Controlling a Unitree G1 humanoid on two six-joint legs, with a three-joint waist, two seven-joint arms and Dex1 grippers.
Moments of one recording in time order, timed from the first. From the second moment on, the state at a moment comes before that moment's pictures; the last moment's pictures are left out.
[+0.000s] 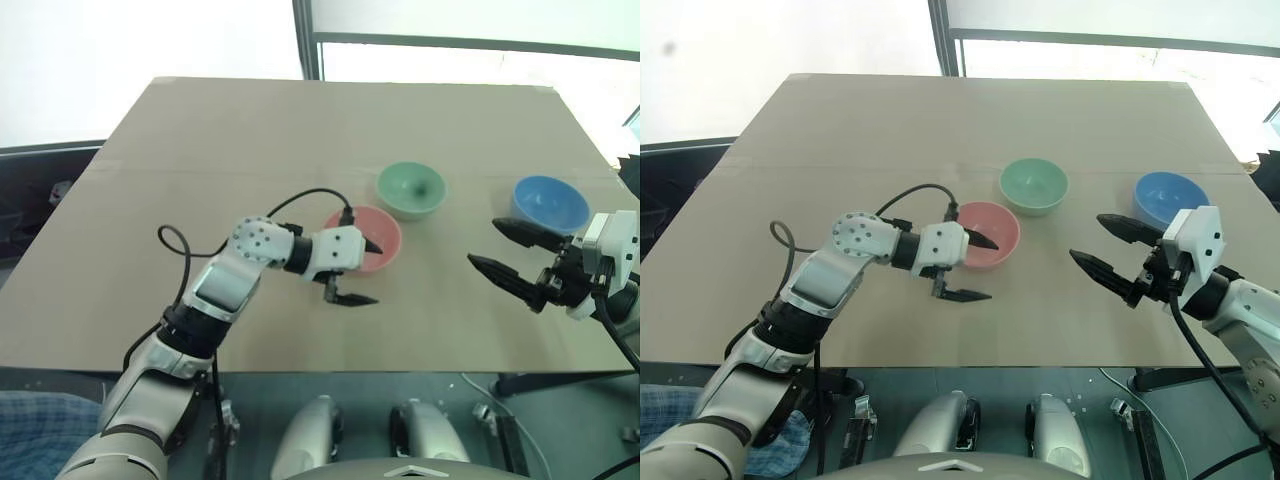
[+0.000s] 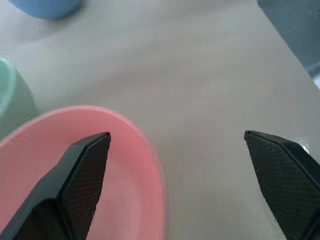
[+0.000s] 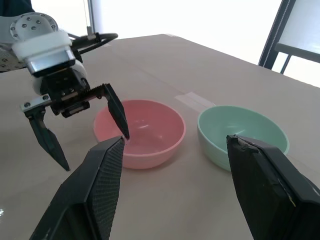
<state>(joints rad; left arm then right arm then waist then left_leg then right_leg) -0.61 0.53 -0.31 -0.07 -0.16 0.26 -1.23 0.07 -0.75 -0.35 -0.62 0.72 0.45 0.76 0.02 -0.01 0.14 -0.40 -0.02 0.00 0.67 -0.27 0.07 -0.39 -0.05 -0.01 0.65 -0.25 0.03</state>
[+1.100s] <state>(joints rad) -0.17 0.80 0.40 -0.25 -0.64 0.52 -1.09 -0.73 -0.65 0.30 0.27 -0.05 0.19 0.83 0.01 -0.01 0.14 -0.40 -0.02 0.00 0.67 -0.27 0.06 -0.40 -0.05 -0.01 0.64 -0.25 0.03</state>
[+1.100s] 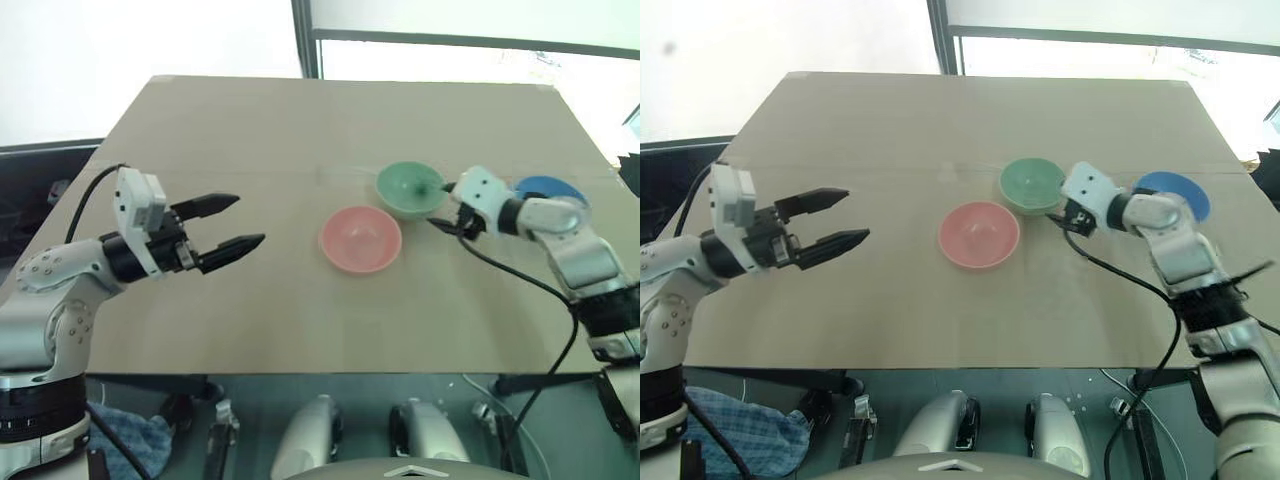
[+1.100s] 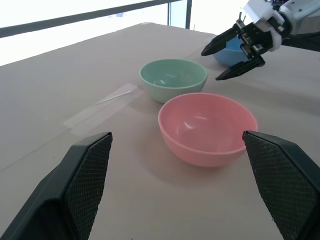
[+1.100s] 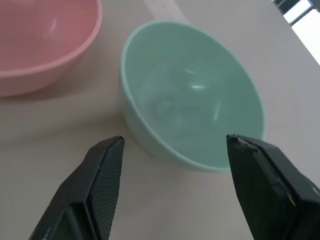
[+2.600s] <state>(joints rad) -0.12 0.81 0.38 -0.26 -0.67 0.45 -1.08 -0.87 -0.58 0.39 -0.15 -0.02 0.09 1.23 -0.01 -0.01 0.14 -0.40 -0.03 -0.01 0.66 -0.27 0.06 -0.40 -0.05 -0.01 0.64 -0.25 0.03</state>
